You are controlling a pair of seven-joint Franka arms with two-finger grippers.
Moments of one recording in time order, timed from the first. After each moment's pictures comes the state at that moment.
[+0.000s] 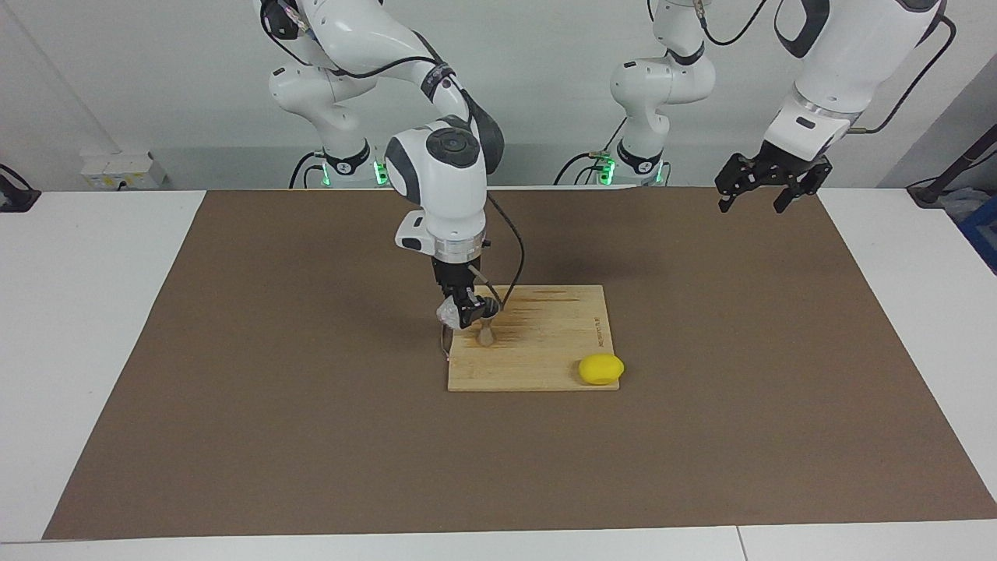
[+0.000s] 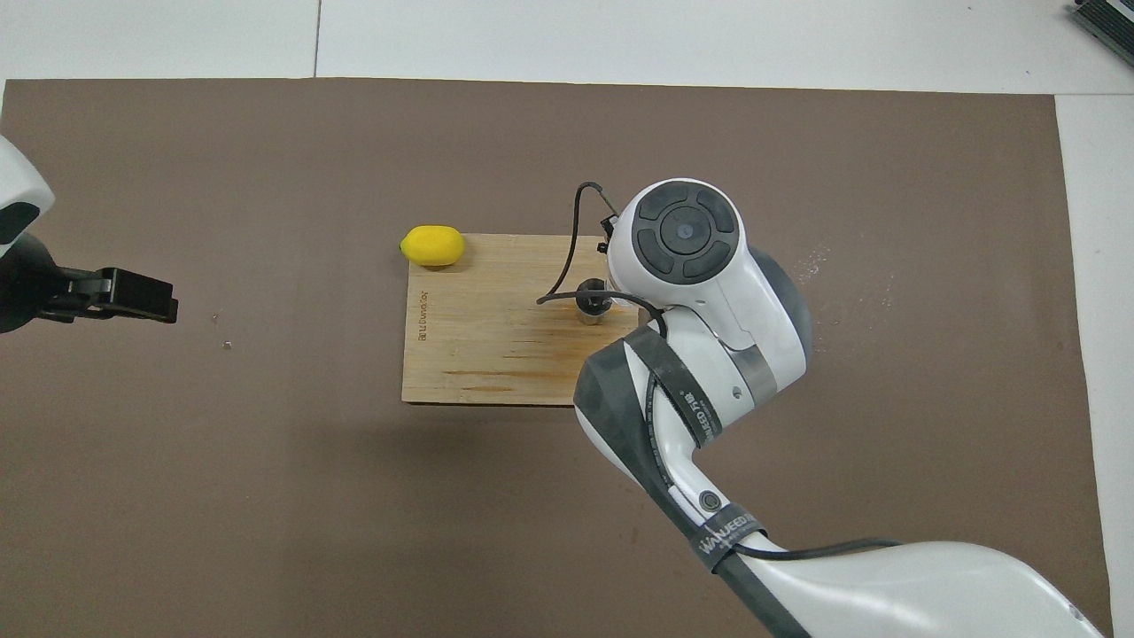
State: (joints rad) left arm 0.01 -0.08 -0.10 -1.69 -0.04 1.59 -0.02; right arm 0.49 0.36 0.02 -1.63 -0.14 2.08 1.61
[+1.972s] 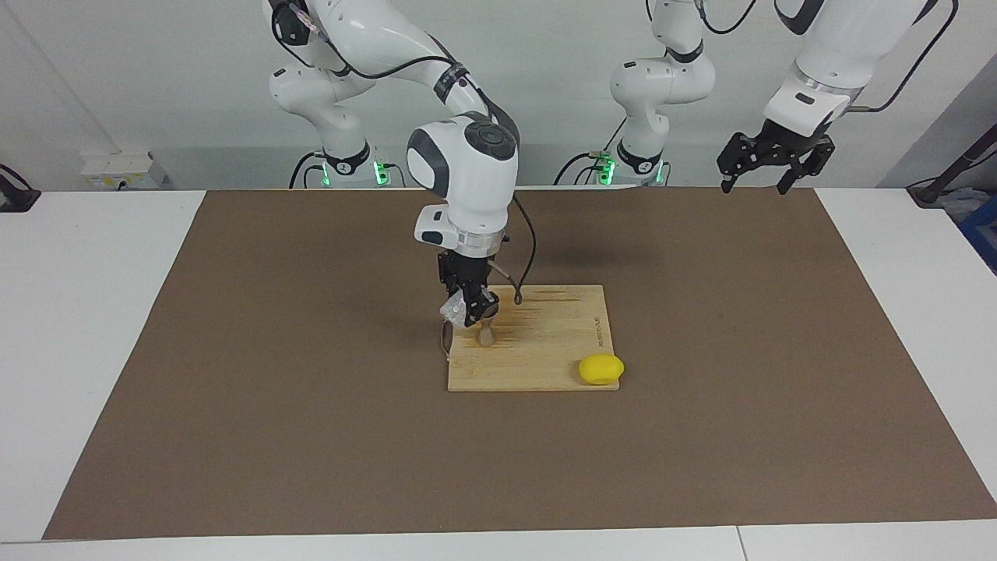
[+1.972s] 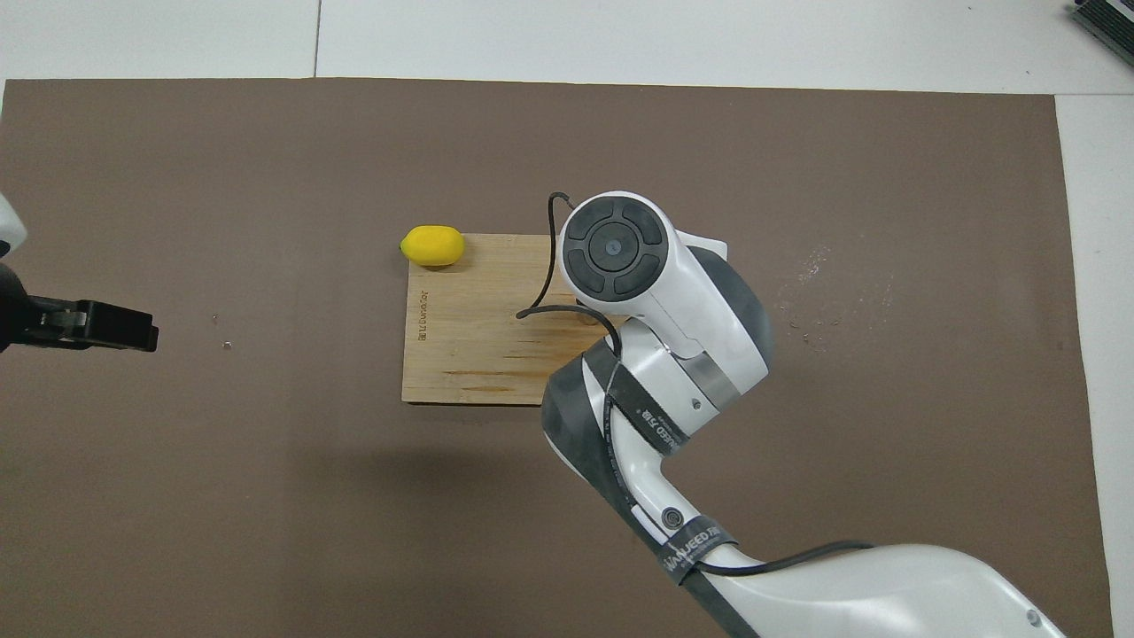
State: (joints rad) left arm 0.02 -0.15 -0.10 -1.72 -0.02 1.56 0.02; right arm 0.53 0.39 0.02 -1.55 -0.25 2.00 1.61
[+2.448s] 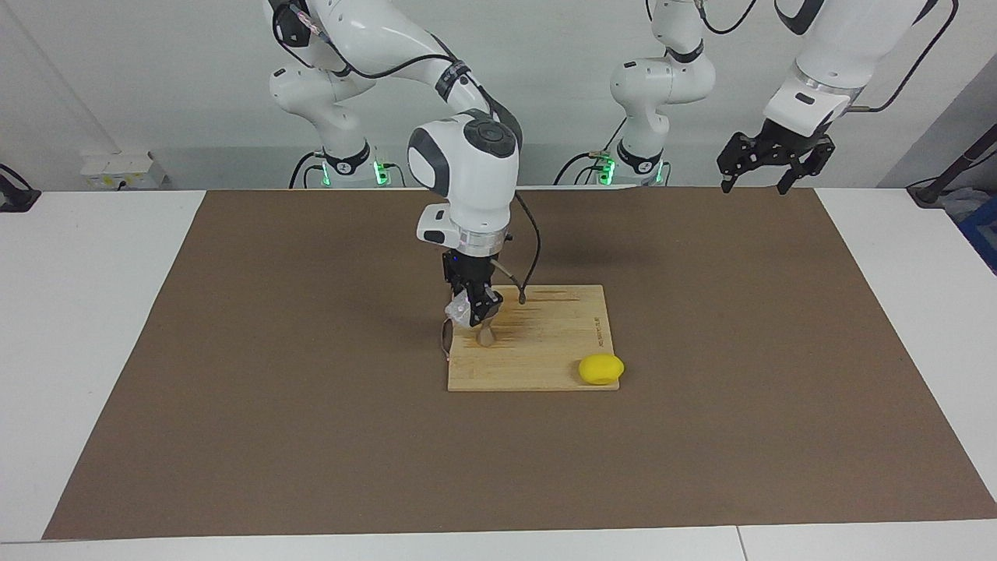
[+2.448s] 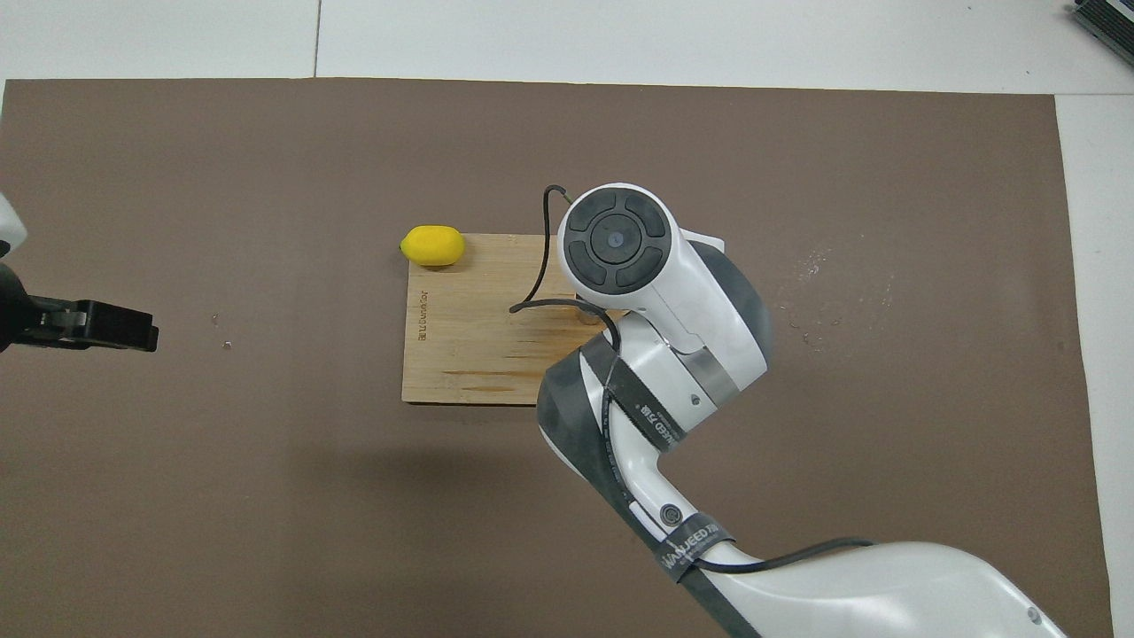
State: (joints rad) left arm 0.02 -0.15 -0.10 -1.72 -0.02 1.56 0.02; right arm 0.53 0.40 0.02 -1.53 -0.21 2.00 1.62
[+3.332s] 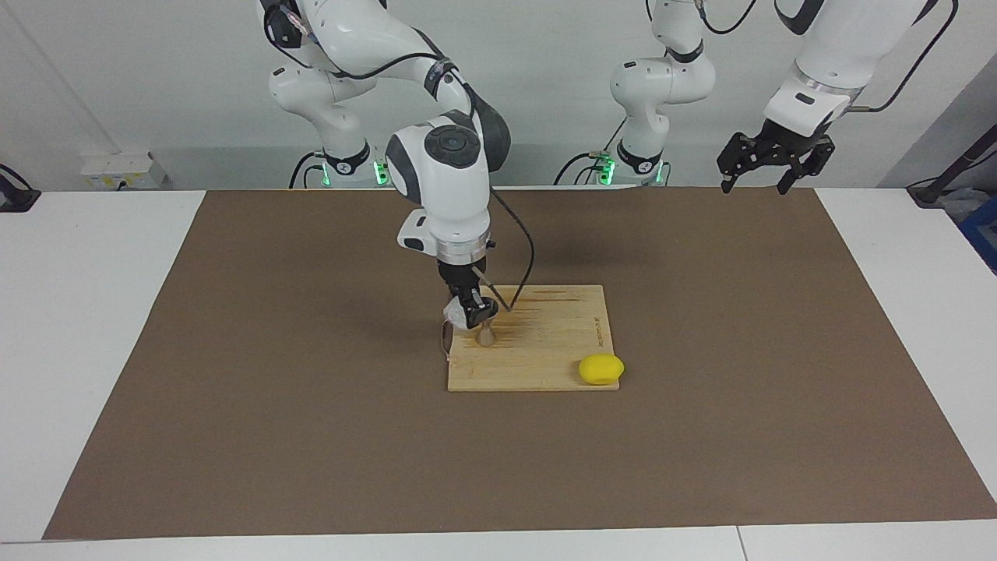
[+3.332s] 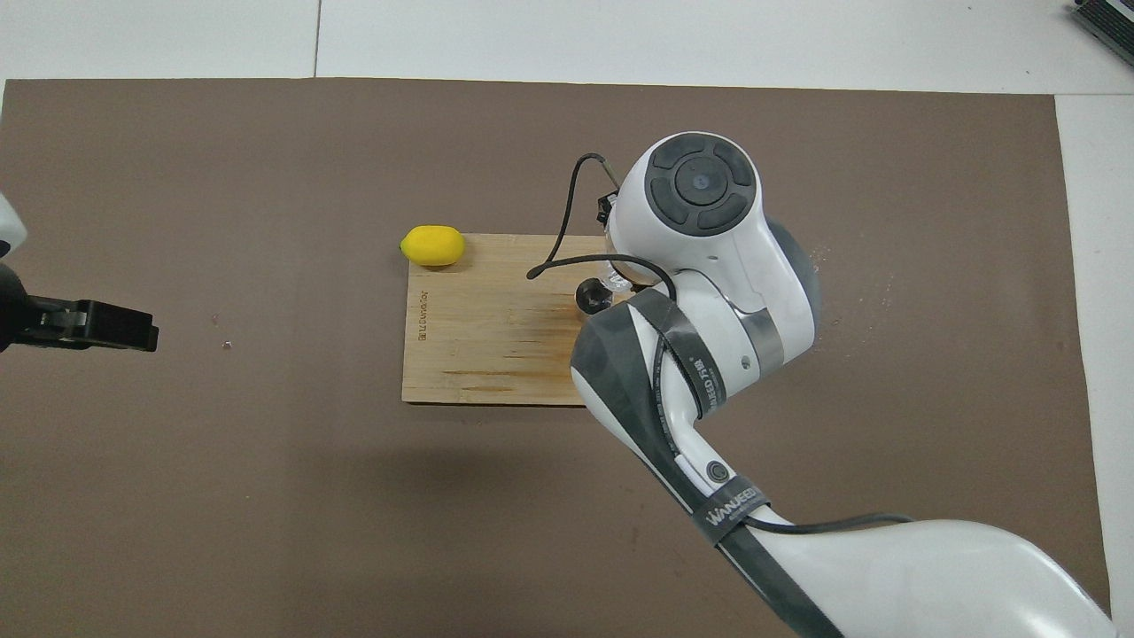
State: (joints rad) left arm 0.02 -0.15 -0.10 -1.72 -0.02 1.56 0.02; right arm 0.47 0.40 0.01 -1.50 -0.03 2.00 1.62
